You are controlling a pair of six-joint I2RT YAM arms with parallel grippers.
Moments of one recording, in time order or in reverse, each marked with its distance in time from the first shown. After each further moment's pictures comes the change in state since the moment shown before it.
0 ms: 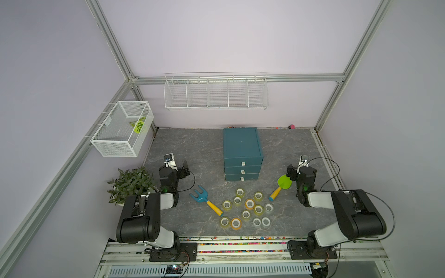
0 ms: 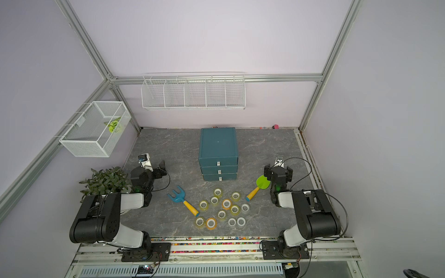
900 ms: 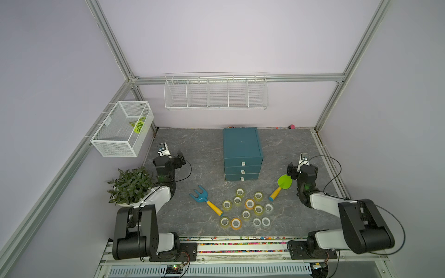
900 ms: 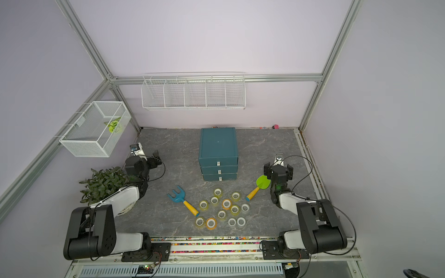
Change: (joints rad) left arm 0.000 -0.174 0.197 -0.336 -0.120 -0.068; right arm 0.032 -0.156 0.076 -0.217 0.044 -0.020
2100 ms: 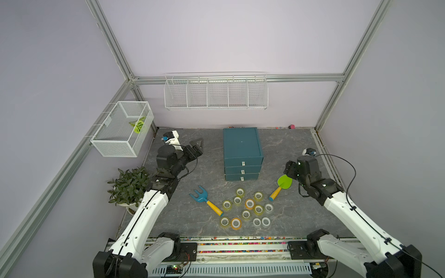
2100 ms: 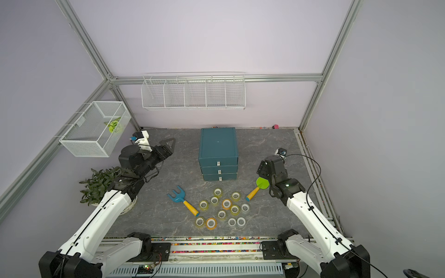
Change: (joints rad) left arm -0.286 -0.282 0.301 -0.557 0.345 -0.543; right arm 0.283 -0.339 0.368 -1.042 -0.095 0.586
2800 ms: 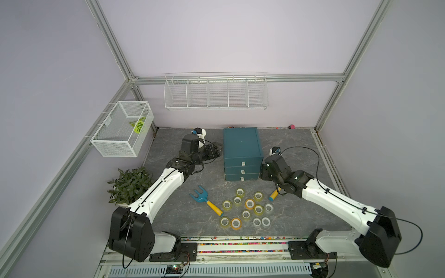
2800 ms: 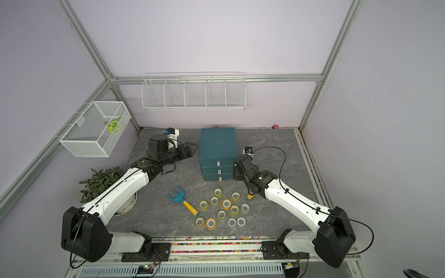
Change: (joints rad) left arm -0.134 0.328 0.208 -0.154 0.068 0.118; right arm 0.279 0.277 0.170 0.041 0.065 -0.003
